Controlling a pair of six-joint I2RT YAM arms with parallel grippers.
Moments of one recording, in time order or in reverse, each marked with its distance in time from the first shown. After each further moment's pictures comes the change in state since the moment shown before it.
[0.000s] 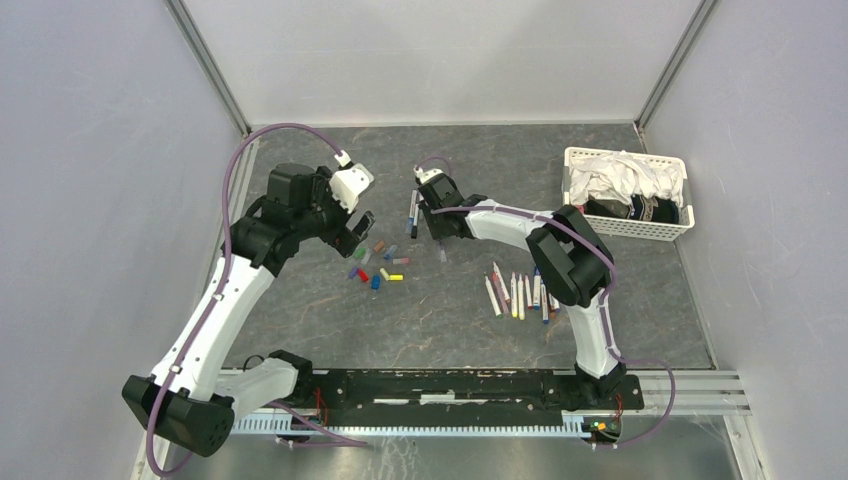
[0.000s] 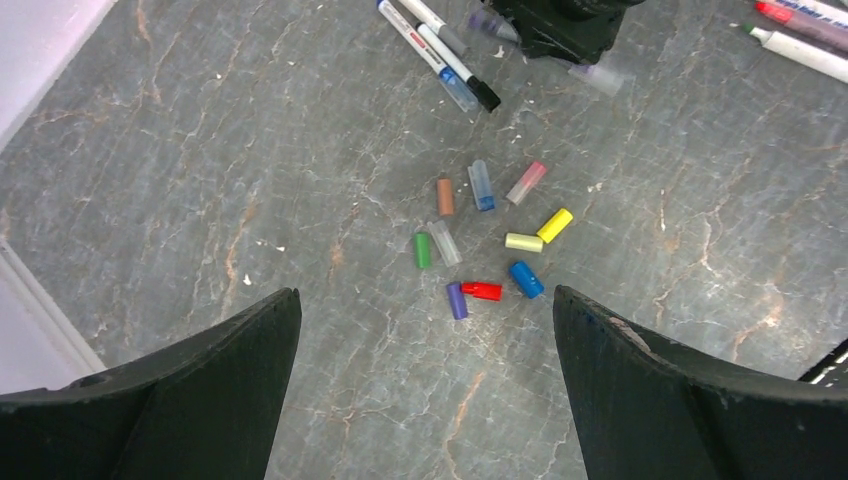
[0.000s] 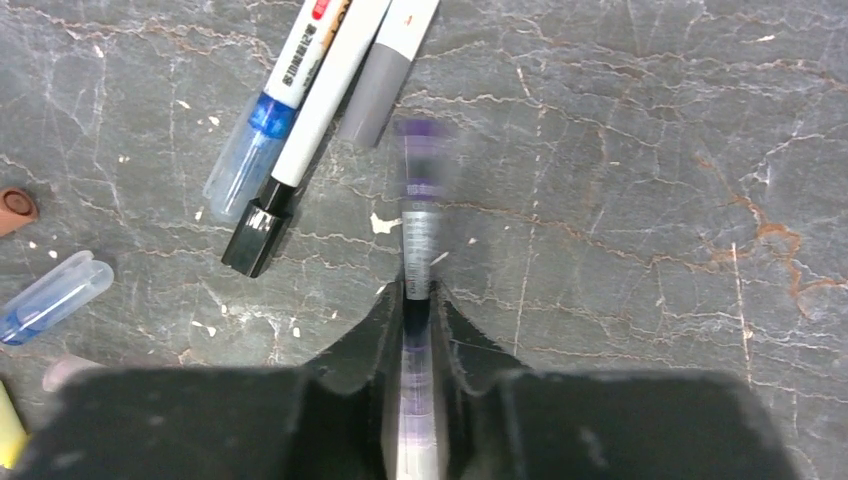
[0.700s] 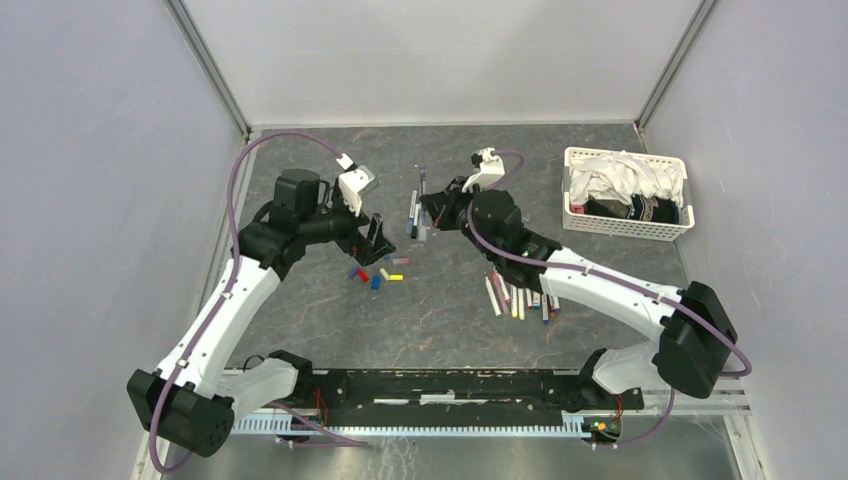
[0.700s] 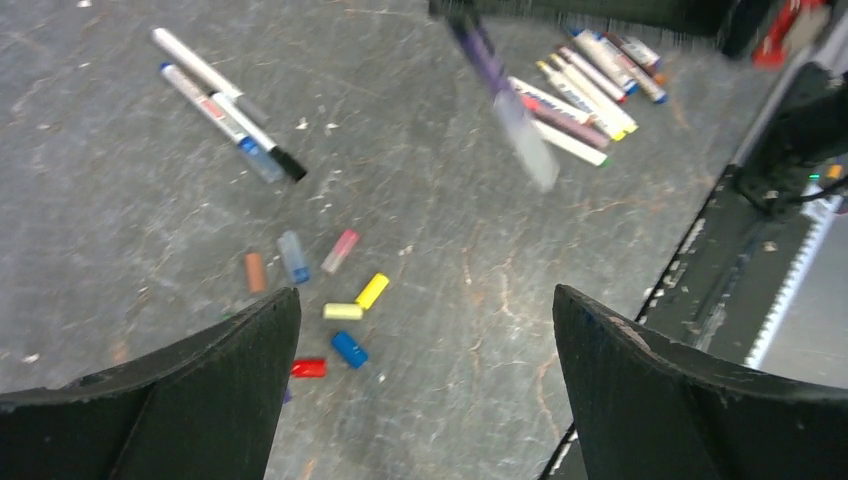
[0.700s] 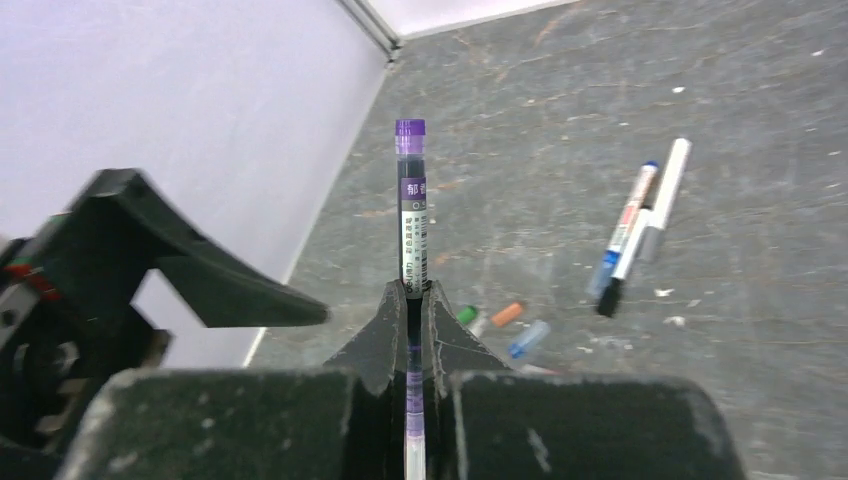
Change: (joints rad) left arm 0.000 -0.003 -0.099 0.124 0.326 -0.242; right arm 0.140 -0.718 -0.452 0.500 0.099 0.406
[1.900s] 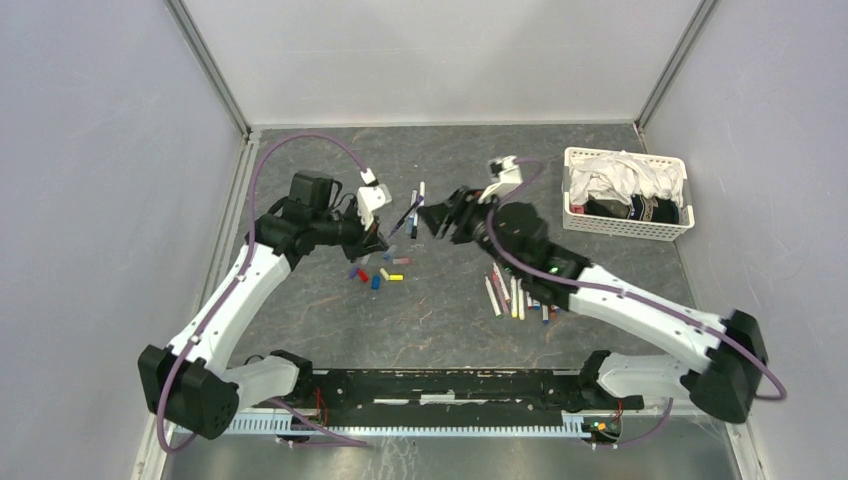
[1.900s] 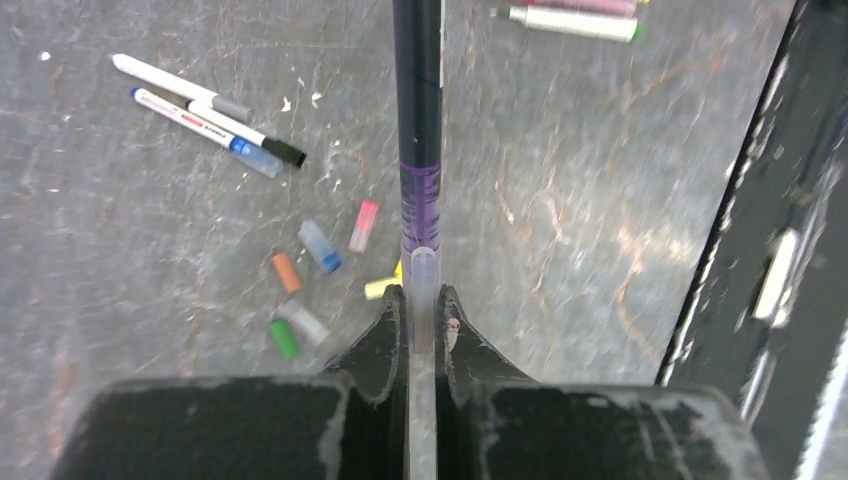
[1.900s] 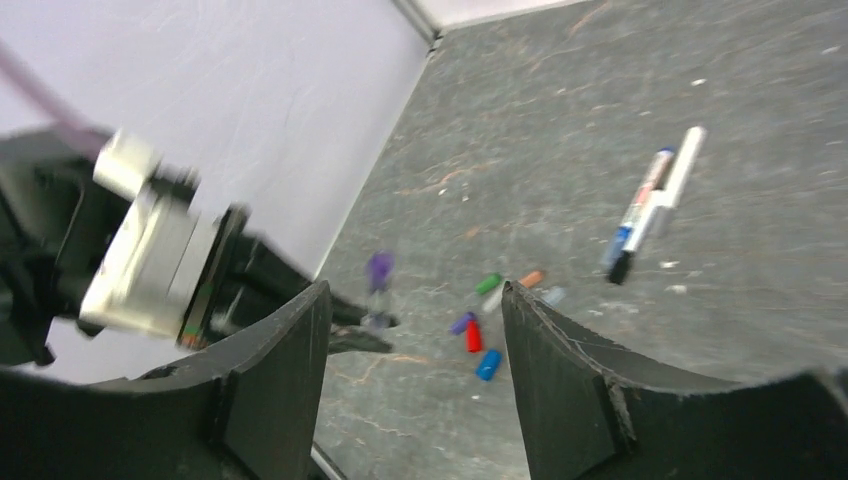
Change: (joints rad) left arm -0.013 0.083 -0.009 -0.068 0.099 0.326; right arm 0.055 -0.200 -0.055 -0.081 -0.050 0.057
